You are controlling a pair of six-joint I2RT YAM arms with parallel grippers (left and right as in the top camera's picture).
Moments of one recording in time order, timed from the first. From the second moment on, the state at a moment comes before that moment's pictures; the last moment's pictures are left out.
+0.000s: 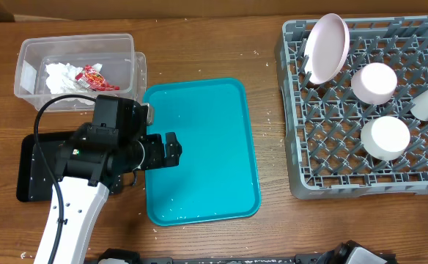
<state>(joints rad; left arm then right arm) -0.17 1.19 1.14 -1.12 0.26 -0.30 -0.57 1.35 1.84 -1.60 0.00 0.49</state>
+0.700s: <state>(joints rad) -0.15 0.86 0.60 -0.45 0.24 0.14 -0.57 1.35 1.84 -1.60 0.00 0.49</state>
